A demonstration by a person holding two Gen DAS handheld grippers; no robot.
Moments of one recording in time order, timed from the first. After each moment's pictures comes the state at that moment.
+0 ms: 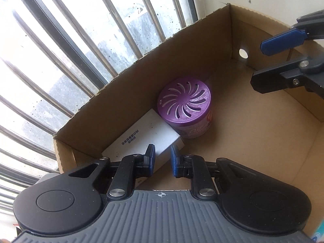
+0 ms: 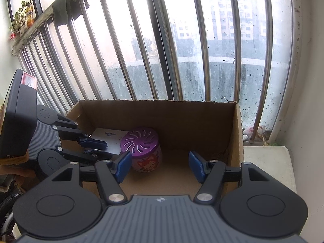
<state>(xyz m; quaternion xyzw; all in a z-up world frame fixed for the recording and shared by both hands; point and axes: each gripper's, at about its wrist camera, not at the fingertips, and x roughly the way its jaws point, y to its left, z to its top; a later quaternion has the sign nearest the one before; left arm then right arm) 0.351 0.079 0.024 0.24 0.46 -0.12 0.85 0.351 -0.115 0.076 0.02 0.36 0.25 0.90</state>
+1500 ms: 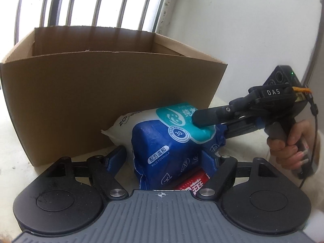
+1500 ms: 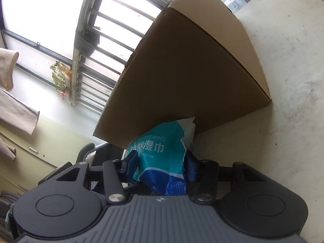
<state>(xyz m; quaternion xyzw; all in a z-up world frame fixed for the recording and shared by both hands) 0.174 0.037 -0.038 -0.04 0.30 -0.25 0.92 0.238 -0.193 -0.042 0.33 0.42 0.38 0.75</state>
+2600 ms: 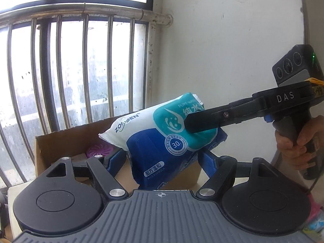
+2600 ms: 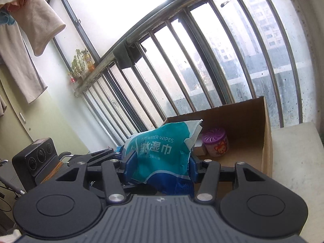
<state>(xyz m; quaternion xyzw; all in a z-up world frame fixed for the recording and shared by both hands) 0.189 0.019 0.101 0.03 0.21 -0.25 0.94 0.211 -0.170 0.123 0.16 0.27 0.38 0.87</state>
